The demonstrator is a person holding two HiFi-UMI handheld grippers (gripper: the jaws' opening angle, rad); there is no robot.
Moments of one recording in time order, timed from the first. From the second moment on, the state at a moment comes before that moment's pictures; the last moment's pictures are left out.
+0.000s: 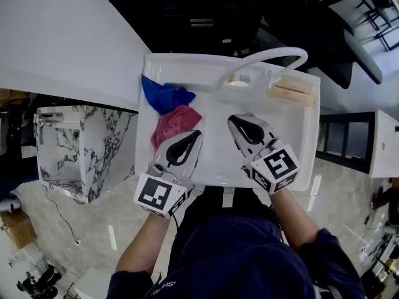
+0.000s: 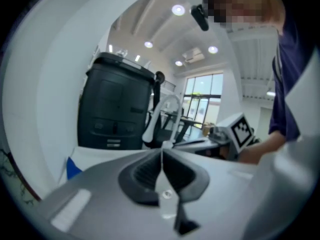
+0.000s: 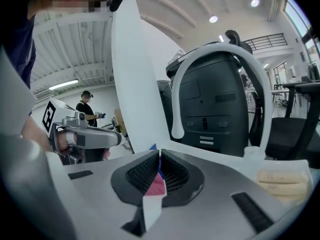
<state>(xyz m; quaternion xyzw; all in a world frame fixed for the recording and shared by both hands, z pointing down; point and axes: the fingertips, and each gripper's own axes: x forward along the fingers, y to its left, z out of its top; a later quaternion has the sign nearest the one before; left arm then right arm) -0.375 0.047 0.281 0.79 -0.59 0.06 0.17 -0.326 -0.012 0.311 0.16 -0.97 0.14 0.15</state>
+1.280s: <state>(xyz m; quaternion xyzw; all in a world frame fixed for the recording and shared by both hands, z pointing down) -0.513 0.073 0.363 0.71 -0.67 0.05 0.22 -0.505 0.015 0.421 0.05 -0.96 0.16 0.23</state>
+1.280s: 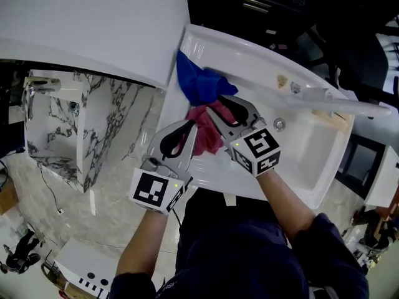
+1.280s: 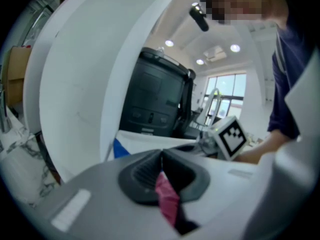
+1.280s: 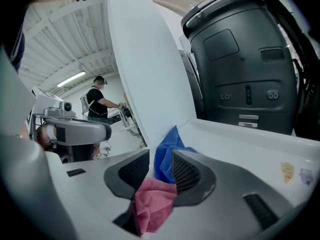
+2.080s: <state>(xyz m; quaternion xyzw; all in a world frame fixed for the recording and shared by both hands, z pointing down) -0.539 0.085 0.383 0.69 -0.68 0.03 0.24 -0.552 0.012 0.502 0.05 -0.93 0.10 0.35</state>
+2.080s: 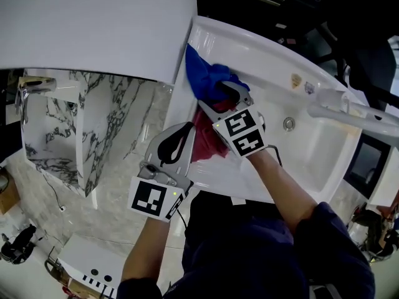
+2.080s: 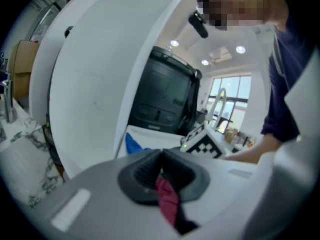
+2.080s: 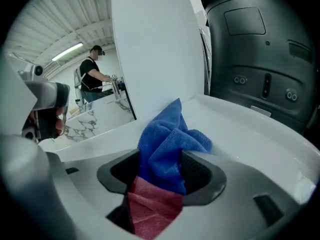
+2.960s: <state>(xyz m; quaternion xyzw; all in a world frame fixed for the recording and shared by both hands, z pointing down) -0.523 0.076 0.360 0.71 -0.67 0.03 0.22 -0.532 -0.013 0.445 0.09 -0.95 0.08 0.29</state>
